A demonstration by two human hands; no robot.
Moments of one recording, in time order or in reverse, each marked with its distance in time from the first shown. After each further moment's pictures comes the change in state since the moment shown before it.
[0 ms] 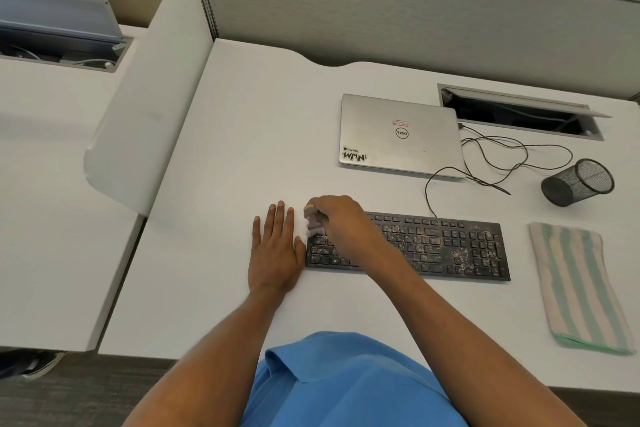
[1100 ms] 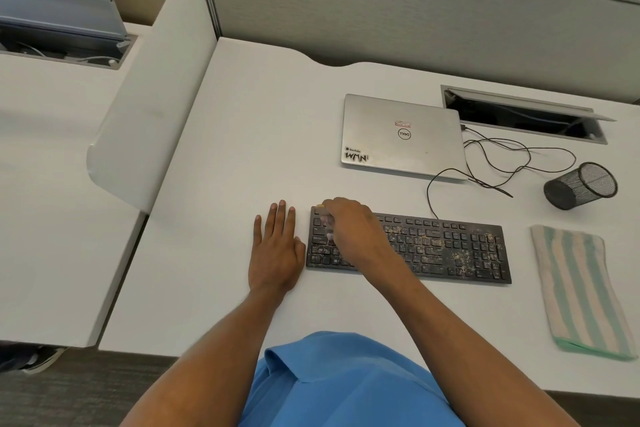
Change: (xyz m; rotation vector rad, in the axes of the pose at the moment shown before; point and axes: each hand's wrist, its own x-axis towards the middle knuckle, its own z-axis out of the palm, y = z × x) left_hand 0.000 0.001 0.000 -0.014 0.006 -0.009; right_hand -0.009 0.012 0.003 -0.333 0.097 -0.047
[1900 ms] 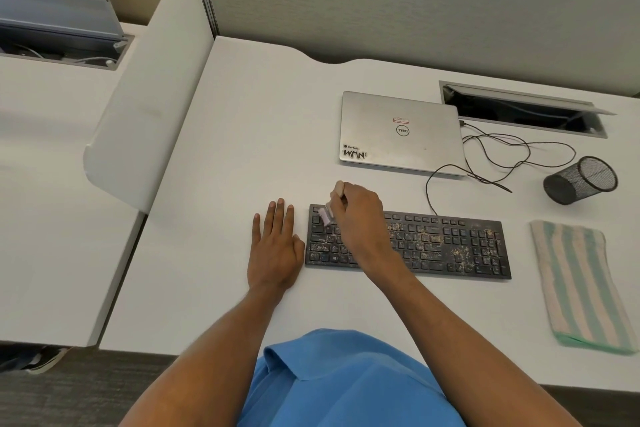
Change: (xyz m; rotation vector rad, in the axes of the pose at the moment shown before) left_hand -0.001 0.001 -0.002 -0.009 -0.001 0.001; right_hand -0.002 -0.004 -0.008 0.249 0.319 0.162
